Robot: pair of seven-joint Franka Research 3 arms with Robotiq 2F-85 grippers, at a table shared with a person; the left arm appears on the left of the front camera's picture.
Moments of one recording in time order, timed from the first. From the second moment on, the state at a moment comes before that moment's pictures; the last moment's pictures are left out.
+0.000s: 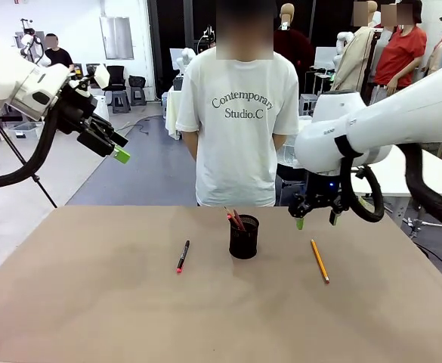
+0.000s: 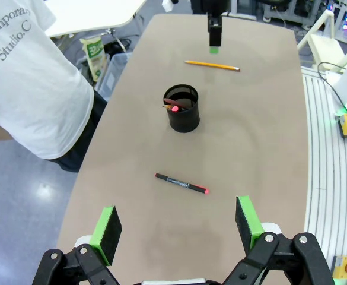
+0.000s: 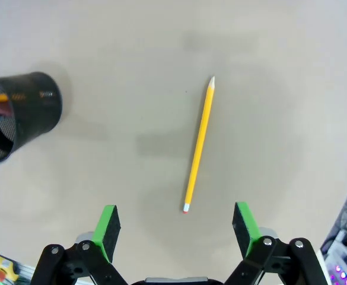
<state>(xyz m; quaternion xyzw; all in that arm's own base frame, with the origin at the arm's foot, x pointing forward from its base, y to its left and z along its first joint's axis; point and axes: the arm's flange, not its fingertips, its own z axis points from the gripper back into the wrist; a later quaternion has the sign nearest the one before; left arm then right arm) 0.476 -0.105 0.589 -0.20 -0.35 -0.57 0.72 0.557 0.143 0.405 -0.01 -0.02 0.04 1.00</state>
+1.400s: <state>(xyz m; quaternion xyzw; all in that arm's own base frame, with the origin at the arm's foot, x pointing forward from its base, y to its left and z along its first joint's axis) 0.476 -0.105 0.589 -0.20 -0.35 -0.57 0.72 0.595 0.101 0.324 0.01 -0.03 -0.04 1.00</state>
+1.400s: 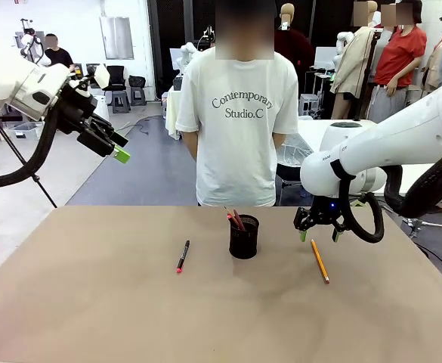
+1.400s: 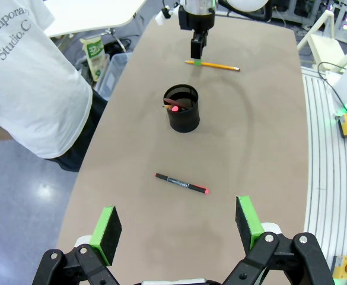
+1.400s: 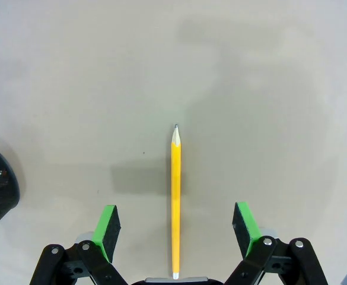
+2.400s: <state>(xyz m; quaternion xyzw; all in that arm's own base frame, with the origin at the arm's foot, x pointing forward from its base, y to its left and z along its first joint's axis) 0.476 -0.105 0.589 -0.20 -0.35 -0.57 0.72 0.599 0.092 0.299 0.01 -0.02 -0.04 1.00</state>
